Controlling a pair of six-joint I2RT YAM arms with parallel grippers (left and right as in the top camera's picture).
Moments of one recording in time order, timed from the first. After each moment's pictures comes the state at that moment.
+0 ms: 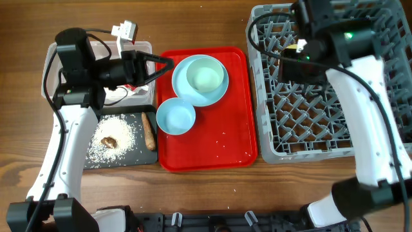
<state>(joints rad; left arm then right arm) 0.05 1.45 1.10 -0.09 1.42 -0.76 0.27 1.72 1.95 -1.56 0.16 0.35</state>
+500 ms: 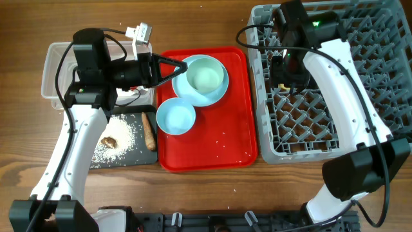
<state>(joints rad) -0.03 1.45 1.10 -0.11 1.32 -0.72 0.27 1.85 1.85 -1.53 0.16 0.35</state>
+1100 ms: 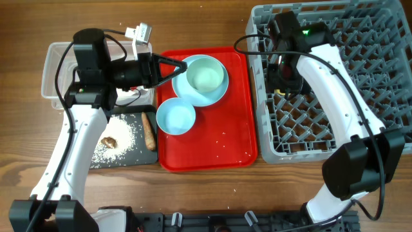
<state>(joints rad) -0.03 1.45 1.10 -0.12 1.31 -0.72 0.26 1.85 1.71 -1.40 0.16 0.35</state>
